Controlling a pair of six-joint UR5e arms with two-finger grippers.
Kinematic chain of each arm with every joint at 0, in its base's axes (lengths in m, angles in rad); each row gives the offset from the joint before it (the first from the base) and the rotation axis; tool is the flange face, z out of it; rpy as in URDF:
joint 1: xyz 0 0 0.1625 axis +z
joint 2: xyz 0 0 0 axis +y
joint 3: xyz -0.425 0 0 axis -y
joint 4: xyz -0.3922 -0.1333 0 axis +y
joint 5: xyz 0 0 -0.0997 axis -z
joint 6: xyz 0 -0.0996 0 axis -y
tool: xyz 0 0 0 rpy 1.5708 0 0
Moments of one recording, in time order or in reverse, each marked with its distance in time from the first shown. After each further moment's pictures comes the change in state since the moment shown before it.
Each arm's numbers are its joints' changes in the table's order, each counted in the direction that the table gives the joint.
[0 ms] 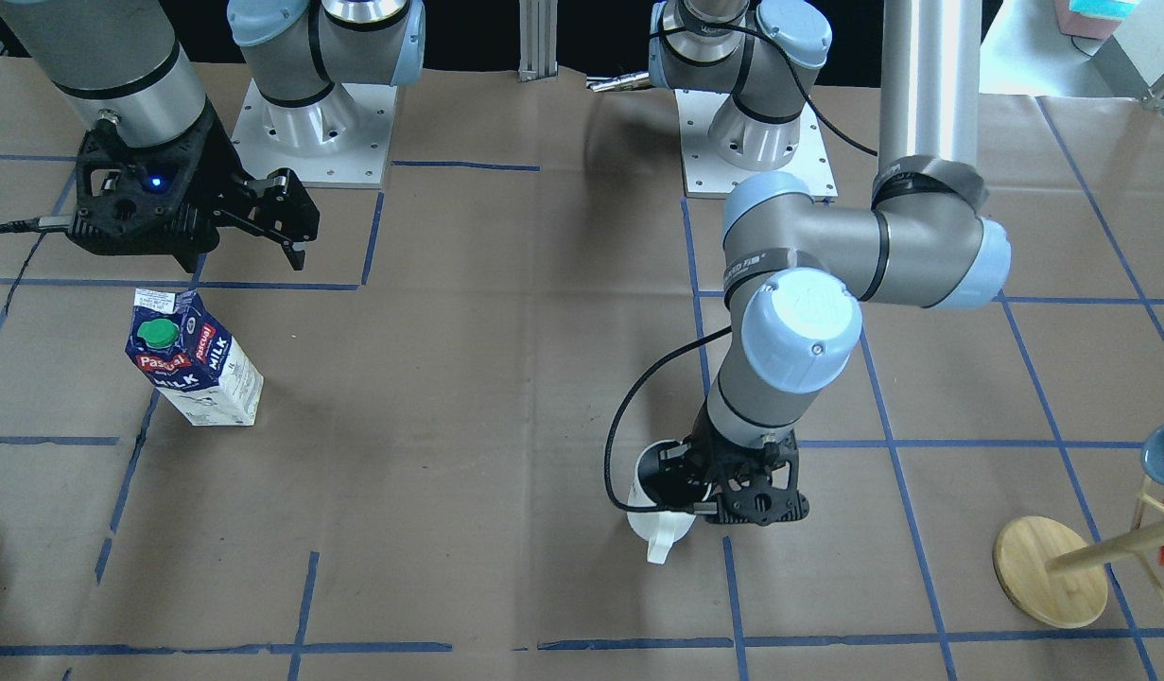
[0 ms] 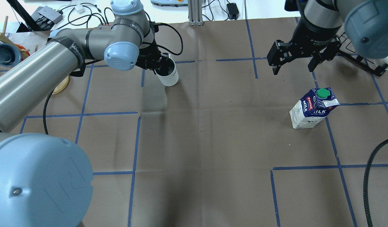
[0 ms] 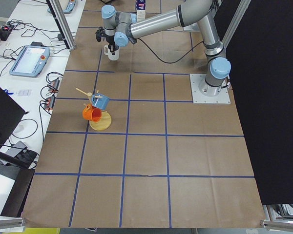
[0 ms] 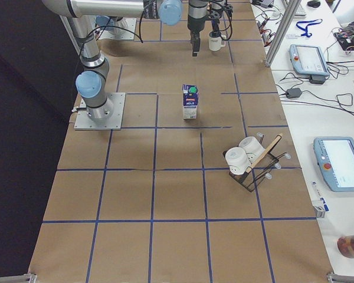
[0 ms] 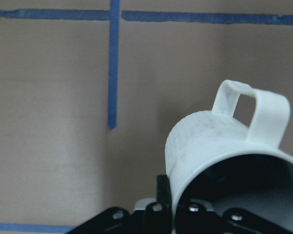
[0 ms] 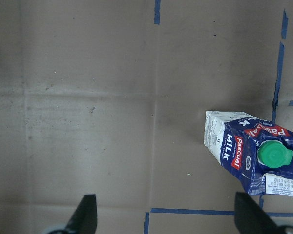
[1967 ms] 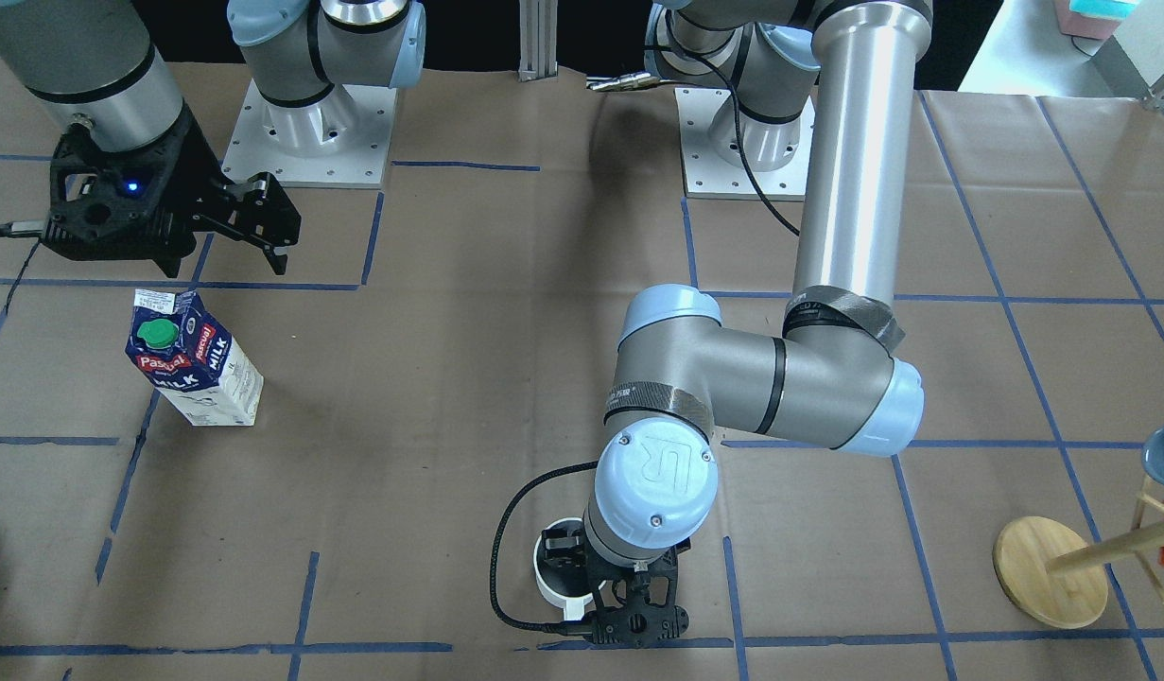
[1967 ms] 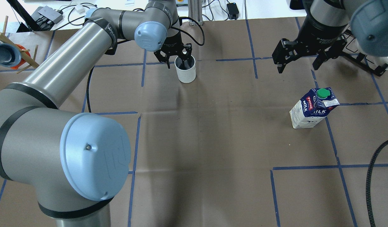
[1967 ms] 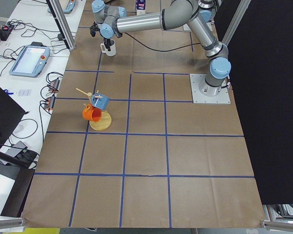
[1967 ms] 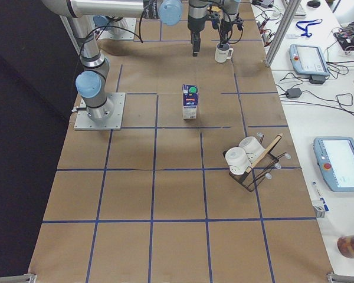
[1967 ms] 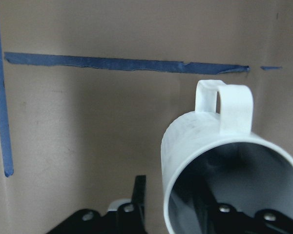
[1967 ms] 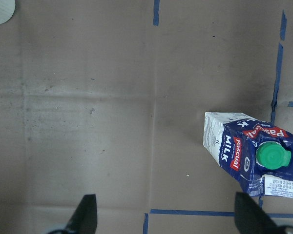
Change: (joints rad) left arm -0.079 0.175 0.288 0.193 0.014 -0.065; right arm -0.044 0.000 0.001 0.004 -0.002 -0.057
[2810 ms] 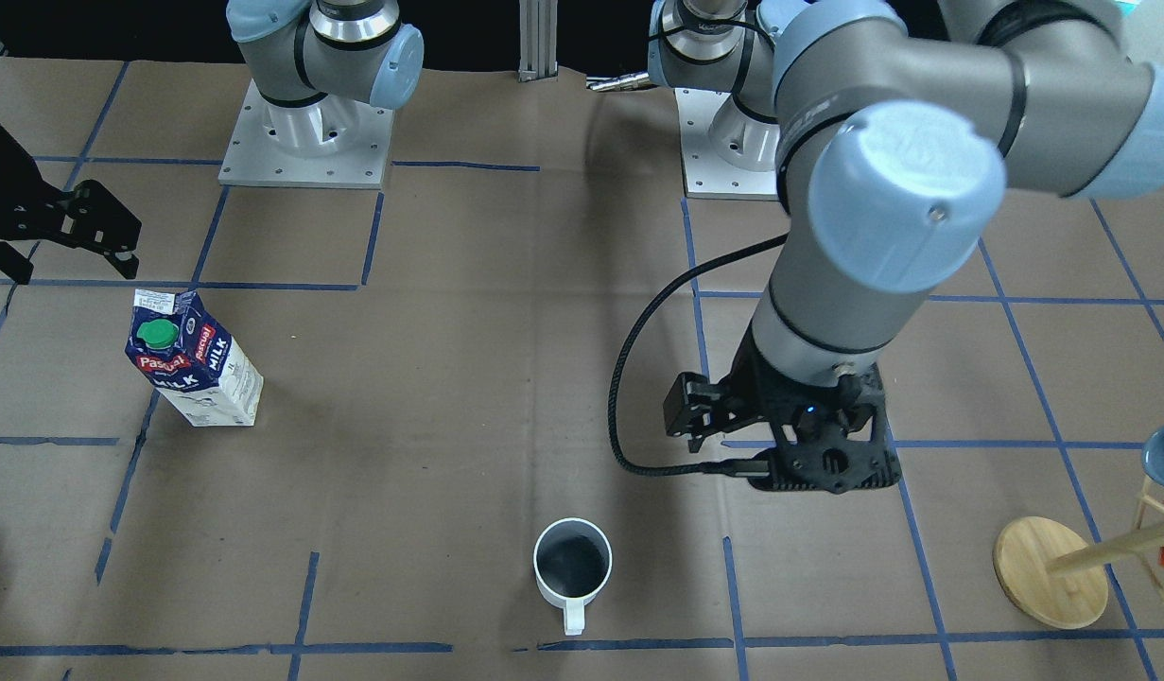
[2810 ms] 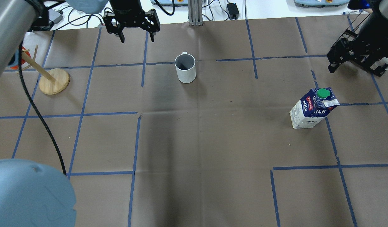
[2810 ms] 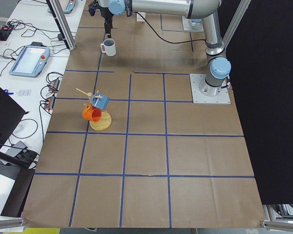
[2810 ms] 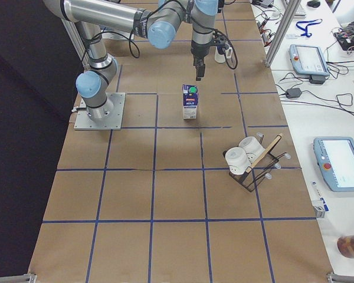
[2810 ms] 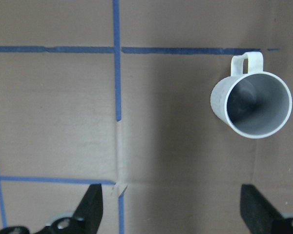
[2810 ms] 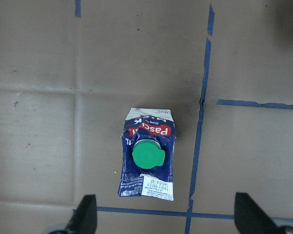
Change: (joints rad) left arm 0.116 -0.335 -0.015 0.260 0.062 0.179; right arm -0.257 0.013 0.052 0.013 0.002 -0.248
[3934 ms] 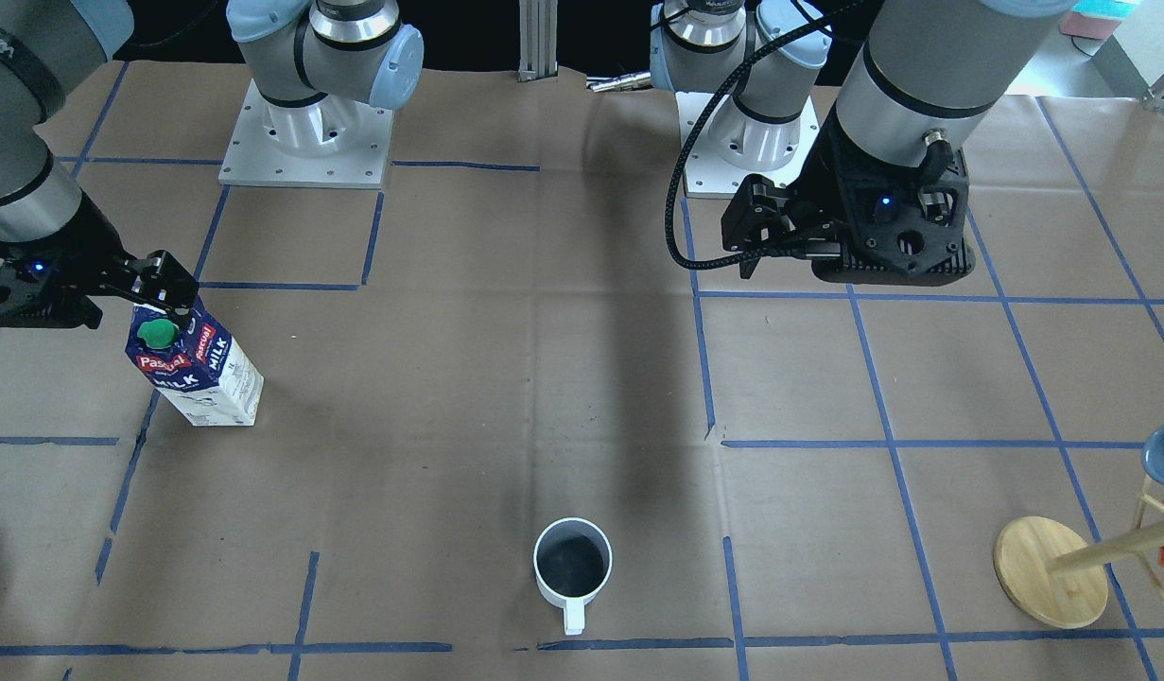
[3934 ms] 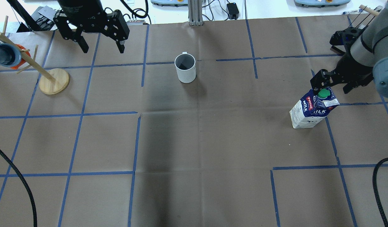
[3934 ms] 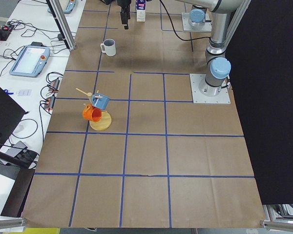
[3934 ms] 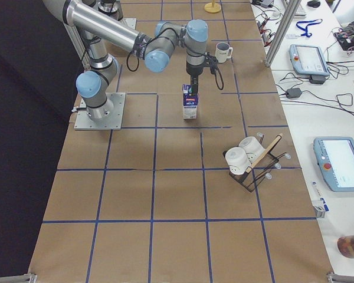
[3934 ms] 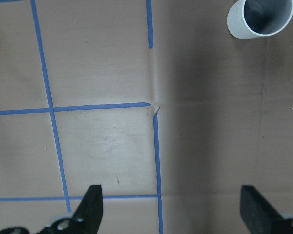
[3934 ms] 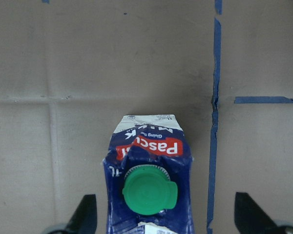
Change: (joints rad) left arm 0.043 -0.230 -0.133 0.223 -0.014 0.088; right arm 0.000 -0.005 0.263 0.308 0.001 0.050
